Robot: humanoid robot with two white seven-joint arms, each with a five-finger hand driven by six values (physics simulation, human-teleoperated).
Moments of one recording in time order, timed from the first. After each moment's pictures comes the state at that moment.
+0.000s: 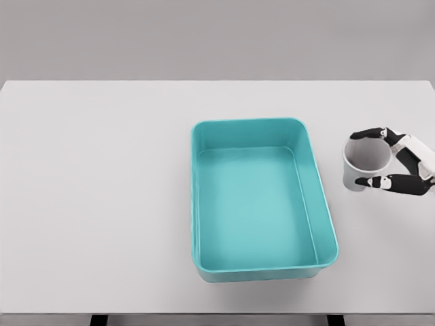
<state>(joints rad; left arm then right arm) 0.00 0.00 -0.21 -0.01 0.06 0.01 -0.07 -0.04 -1.03 0.42 -1.60 -0.59 -0.61 0.18</state>
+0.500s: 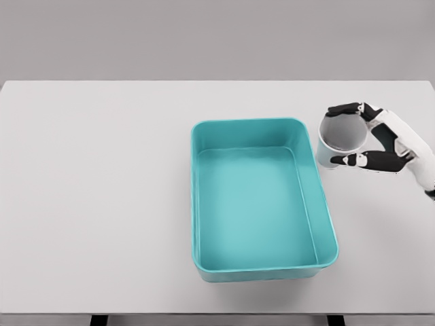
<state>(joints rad) 0.00 0.00 -0.21 -0.01 0.06 0.01 -0.07 -0.22 -0.95 0.53 -1.60 -0.58 -0.61 0.18</state>
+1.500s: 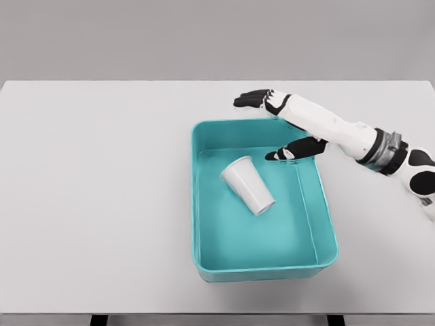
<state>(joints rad) 0.00 0.00 -0.21 -0.01 0.06 0.01 -0.07 -0.63 -0.77 0.77 -1.58 -0.04 -0.61 0.14</state>
